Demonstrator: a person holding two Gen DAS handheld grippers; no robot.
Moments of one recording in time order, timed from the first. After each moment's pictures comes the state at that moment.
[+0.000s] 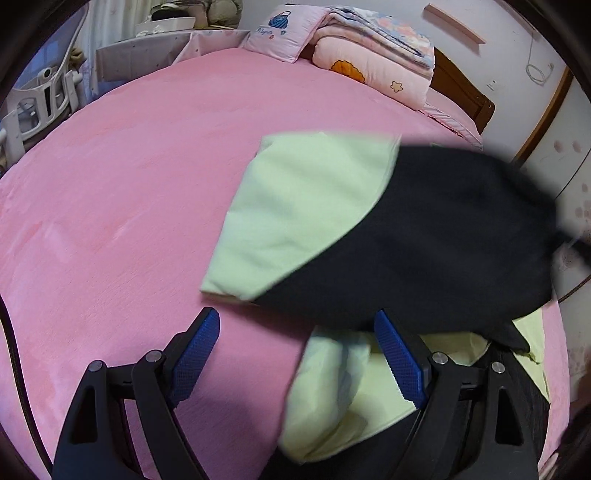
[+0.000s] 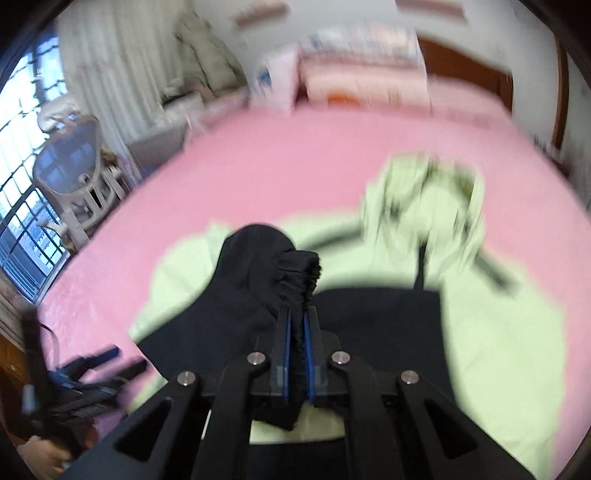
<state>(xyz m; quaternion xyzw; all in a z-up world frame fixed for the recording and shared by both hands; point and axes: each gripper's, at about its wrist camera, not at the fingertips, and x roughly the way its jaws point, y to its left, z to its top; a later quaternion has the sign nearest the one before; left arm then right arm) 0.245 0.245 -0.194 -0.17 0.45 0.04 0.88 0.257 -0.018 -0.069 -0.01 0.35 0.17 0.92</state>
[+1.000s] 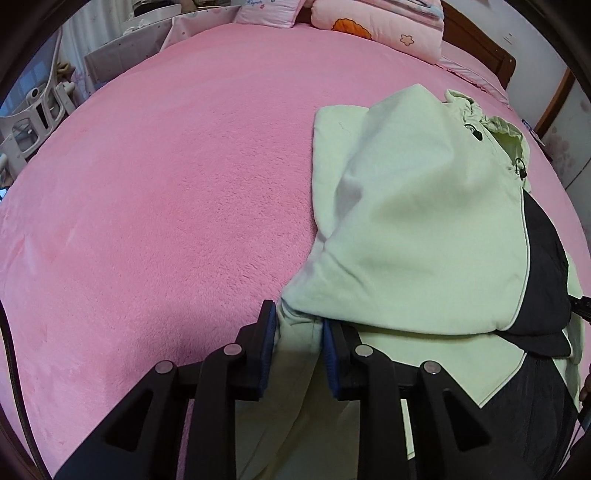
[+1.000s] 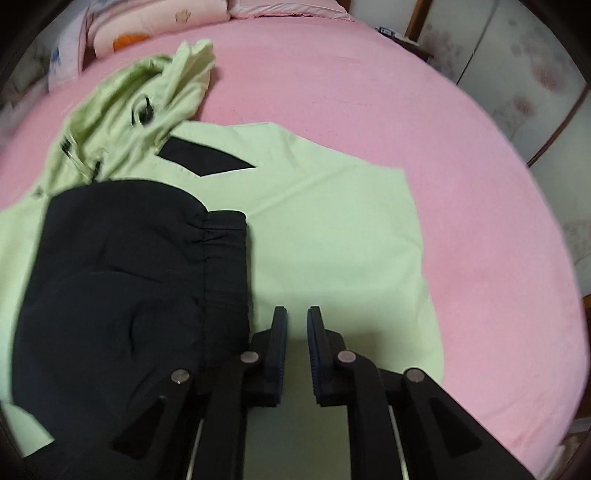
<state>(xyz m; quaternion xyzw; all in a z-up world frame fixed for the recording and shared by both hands) 0.294 0.187 -0.222 -0.11 0.52 0.08 0.84 0.326 -0.248 -0.213 0.09 0.54 -0.12 0.83</state>
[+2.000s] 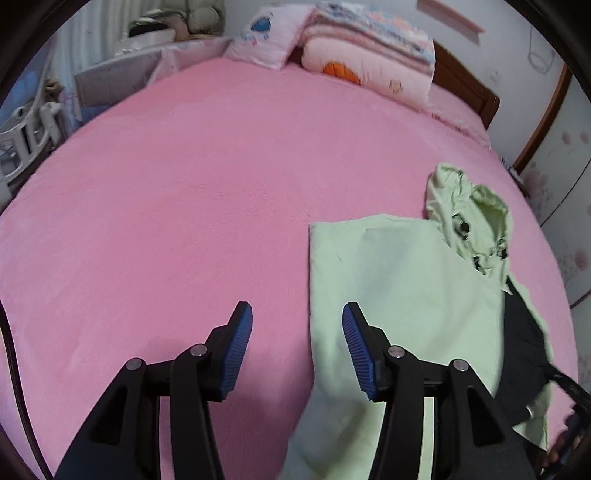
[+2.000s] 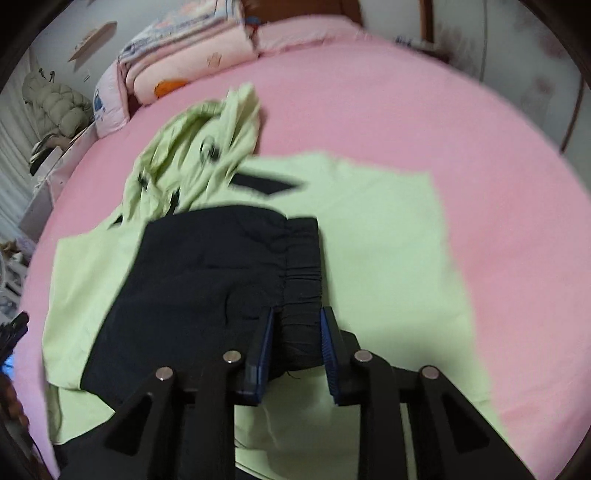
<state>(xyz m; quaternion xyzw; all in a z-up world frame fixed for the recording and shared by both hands) 0.381 0.239 -0.170 -0.14 0.47 0.05 0.87 0.282 -0.239 -0.176 0.11 0.46 -0.07 0.88</state>
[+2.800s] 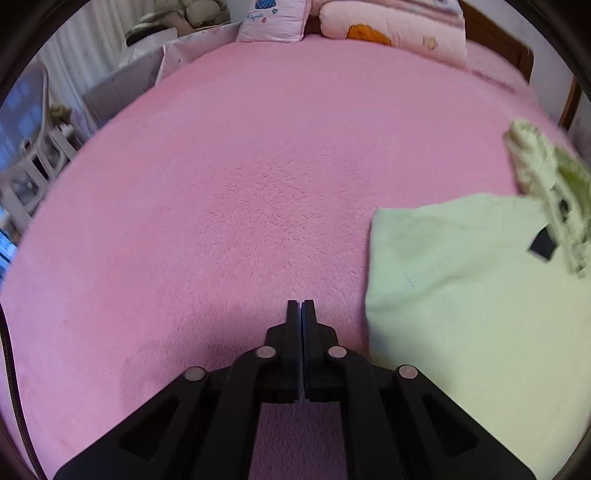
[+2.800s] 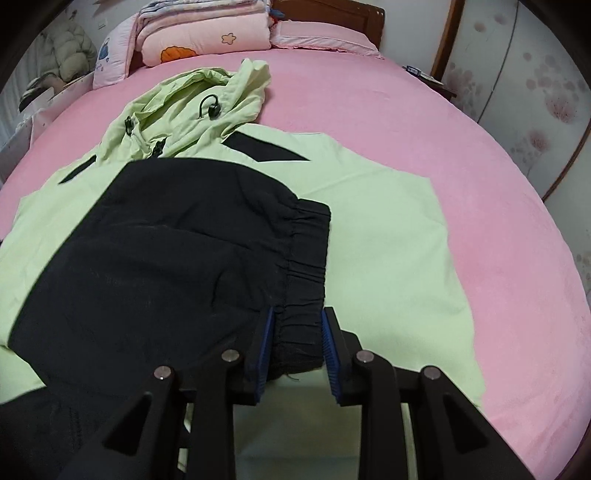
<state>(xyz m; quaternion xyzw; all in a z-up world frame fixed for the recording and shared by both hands) 0.442 0.257 -0.234 -0.05 0.51 0.12 0.85 0.282 -0.210 -0.215 0.03 0.49 -0.09 0.87</state>
